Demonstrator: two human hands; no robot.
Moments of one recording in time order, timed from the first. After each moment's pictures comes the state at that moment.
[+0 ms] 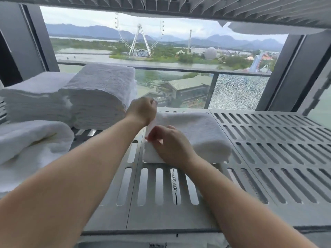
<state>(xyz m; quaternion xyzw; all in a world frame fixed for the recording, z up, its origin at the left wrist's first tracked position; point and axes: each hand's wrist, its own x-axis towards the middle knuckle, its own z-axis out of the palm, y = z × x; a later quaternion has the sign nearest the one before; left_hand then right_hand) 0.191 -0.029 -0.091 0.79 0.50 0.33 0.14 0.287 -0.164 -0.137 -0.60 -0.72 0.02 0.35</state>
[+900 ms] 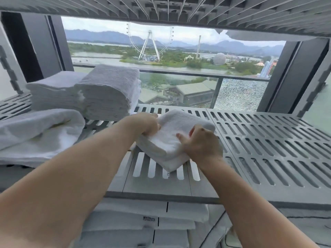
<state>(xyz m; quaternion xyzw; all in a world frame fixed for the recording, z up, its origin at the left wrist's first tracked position) 0.188 -0.115 -0.086 0.83 0.56 -0.04 0.05 0.337 -0.243 -0.129 -0.80 -0.52 -0.04 0.30</state>
